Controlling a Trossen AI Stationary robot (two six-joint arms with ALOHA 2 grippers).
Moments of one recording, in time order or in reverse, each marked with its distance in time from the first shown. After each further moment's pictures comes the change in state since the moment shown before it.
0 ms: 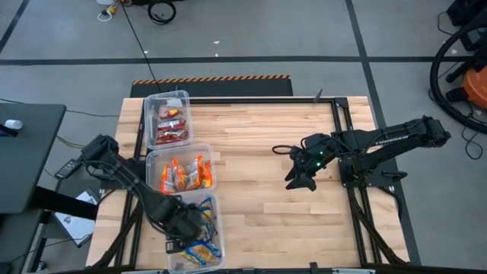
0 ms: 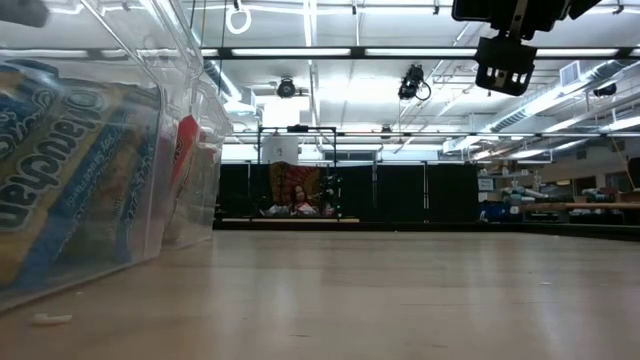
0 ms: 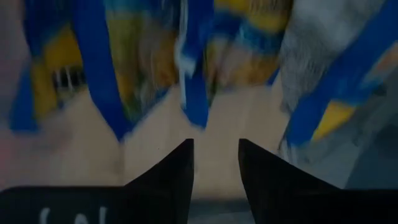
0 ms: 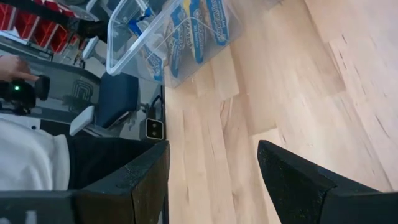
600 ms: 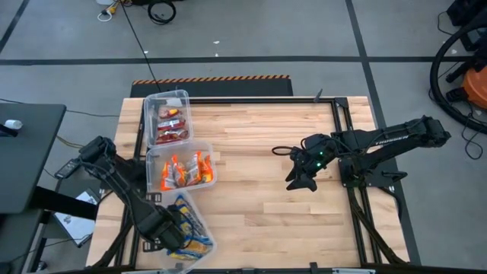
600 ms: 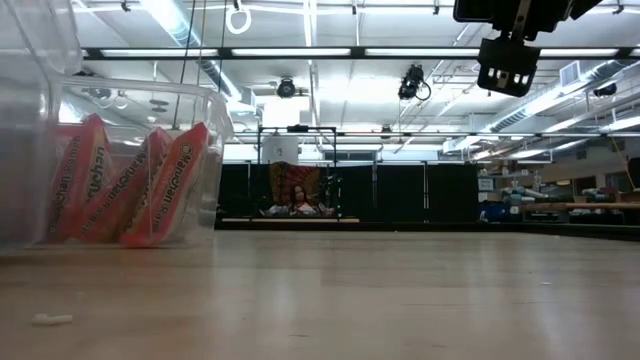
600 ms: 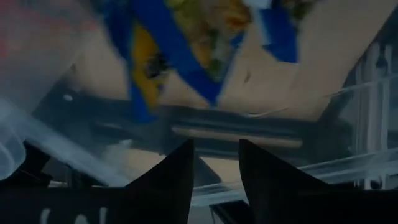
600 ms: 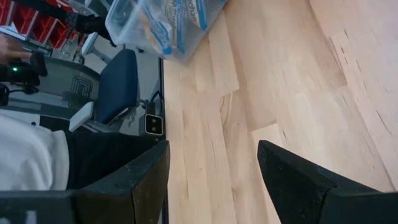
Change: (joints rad) left arm -0.125 -0.004 -0.007 -0.319 0.088 -0.038; right arm 0.003 0.000 0.000 -0.014 -0.010 -0.006
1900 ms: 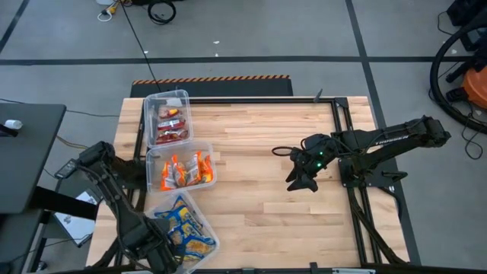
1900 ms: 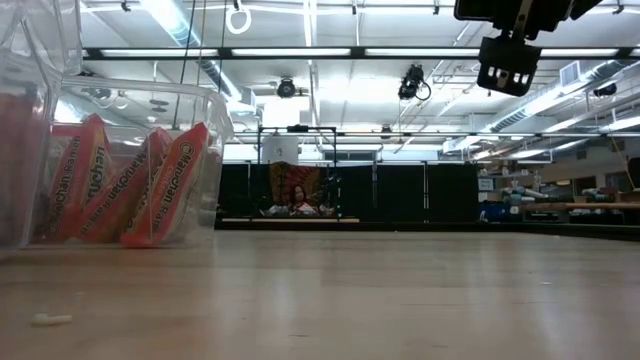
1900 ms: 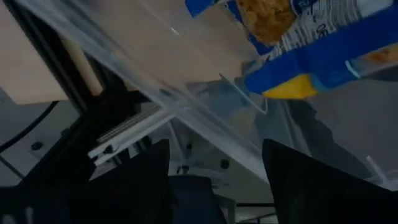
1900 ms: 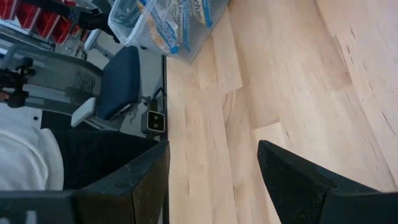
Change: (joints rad) left arm -0.117 0.049 0.170 0.317 0.009 -1.472; right arm 0.000 0.000 0.000 -0.001 -0.016 -0.016
